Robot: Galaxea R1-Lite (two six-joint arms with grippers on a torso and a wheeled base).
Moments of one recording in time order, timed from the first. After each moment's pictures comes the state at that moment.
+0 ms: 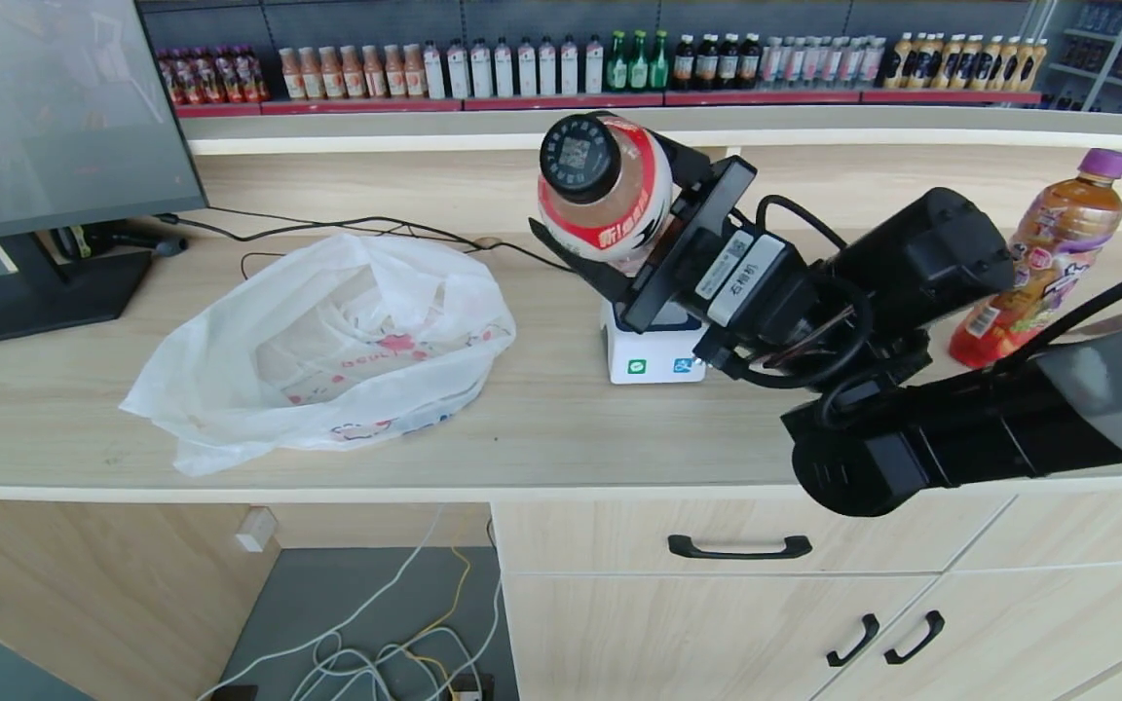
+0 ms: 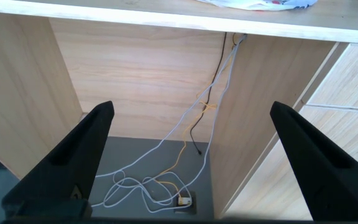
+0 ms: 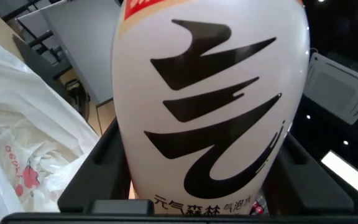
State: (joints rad) left arm 0.00 0.00 0.00 0.00 0.00 0.00; right arm 0.59 2.06 -1.25 -1.55 0.64 -0.85
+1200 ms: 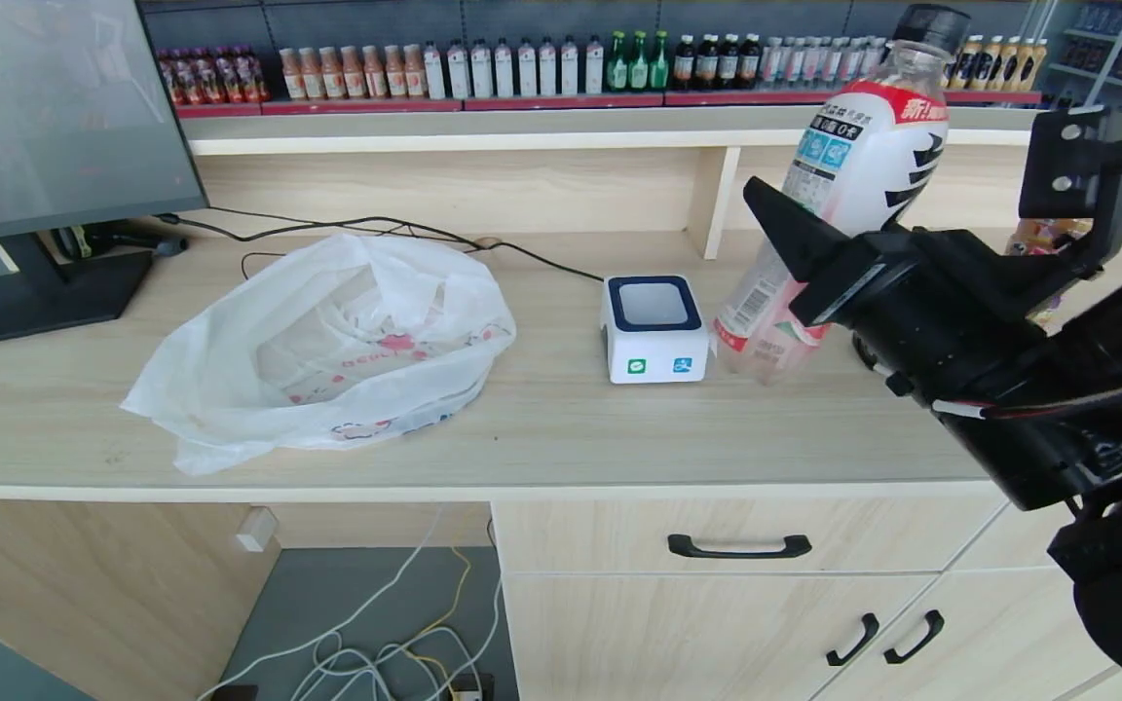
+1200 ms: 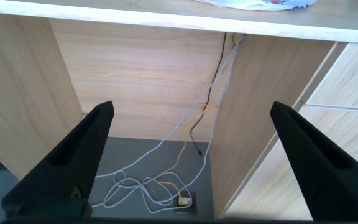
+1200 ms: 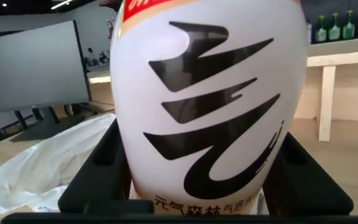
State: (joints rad) left arm 0.00 0.00 0.00 0.00 0.00 0.00; right arm 0.60 1.67 -0.72 -1.44 -0.10 0.08
